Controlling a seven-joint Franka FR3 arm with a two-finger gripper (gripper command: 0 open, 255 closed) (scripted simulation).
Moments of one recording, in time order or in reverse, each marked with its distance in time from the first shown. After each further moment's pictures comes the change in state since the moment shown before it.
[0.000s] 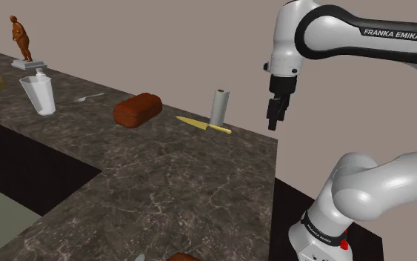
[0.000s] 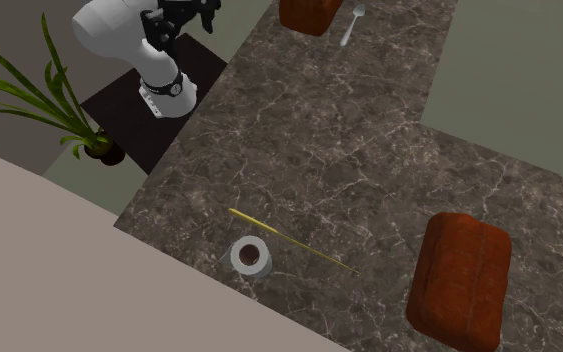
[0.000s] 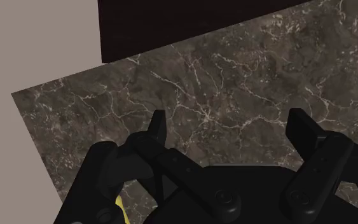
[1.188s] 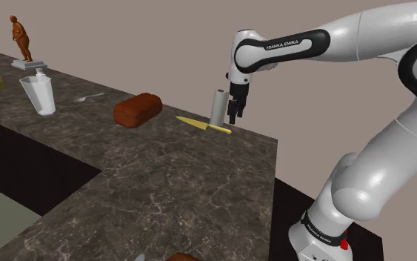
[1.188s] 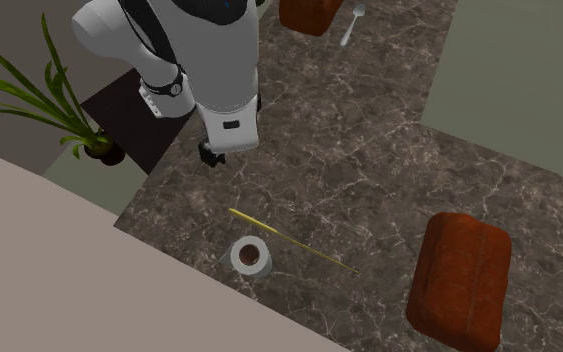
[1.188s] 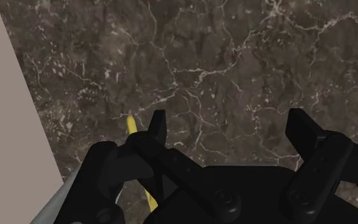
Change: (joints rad) arm -0.017 0.562 -0.145 0.231 -0.029 0.364 -0.257
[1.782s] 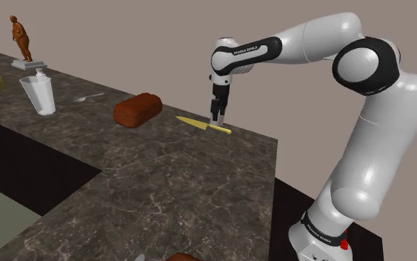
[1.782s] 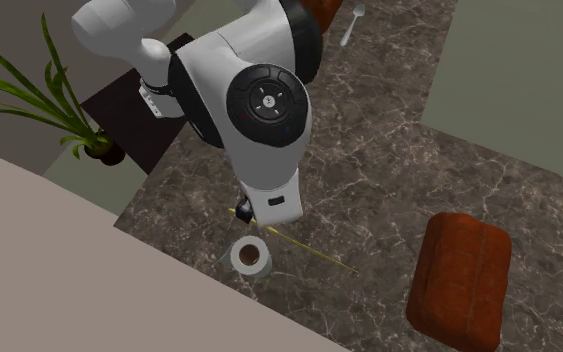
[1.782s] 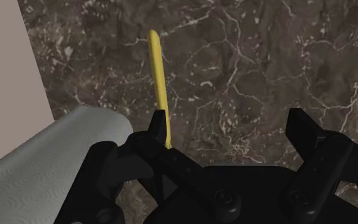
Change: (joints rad) arm -0.018 0.340 -0.027 0.291 0.064 0.058 -0.135
